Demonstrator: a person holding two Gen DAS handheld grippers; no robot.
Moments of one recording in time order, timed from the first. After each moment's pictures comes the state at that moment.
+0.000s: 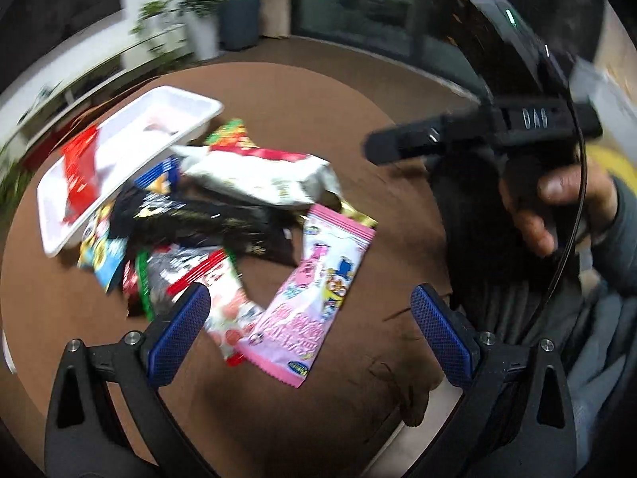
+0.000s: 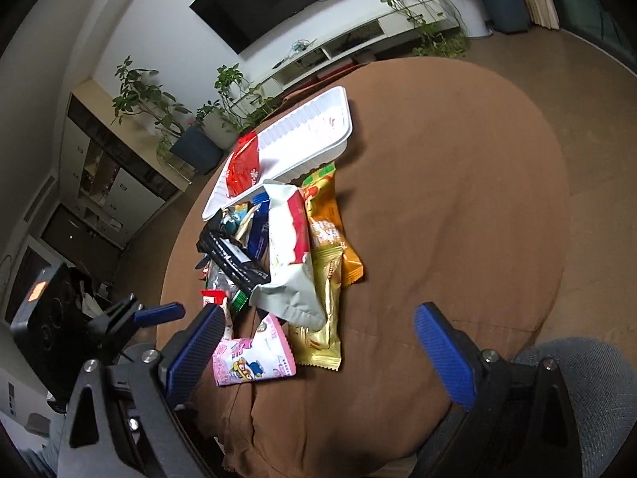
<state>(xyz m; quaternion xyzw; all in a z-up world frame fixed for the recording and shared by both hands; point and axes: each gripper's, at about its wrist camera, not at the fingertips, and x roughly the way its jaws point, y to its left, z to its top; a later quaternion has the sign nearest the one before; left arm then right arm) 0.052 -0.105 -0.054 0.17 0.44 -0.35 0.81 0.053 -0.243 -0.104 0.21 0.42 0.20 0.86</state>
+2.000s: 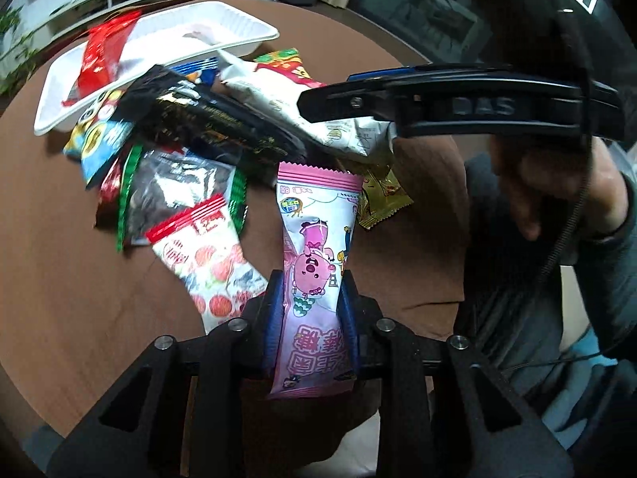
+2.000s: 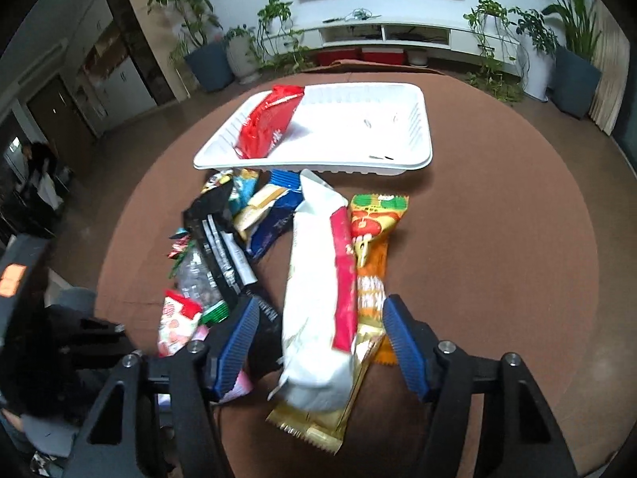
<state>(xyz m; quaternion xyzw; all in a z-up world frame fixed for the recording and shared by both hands) 0.115 0.005 -0.079 0.02 0.53 -0.27 0.80 0.125 -0.158 -0.095 -0.02 0.47 0.22 0.86</state>
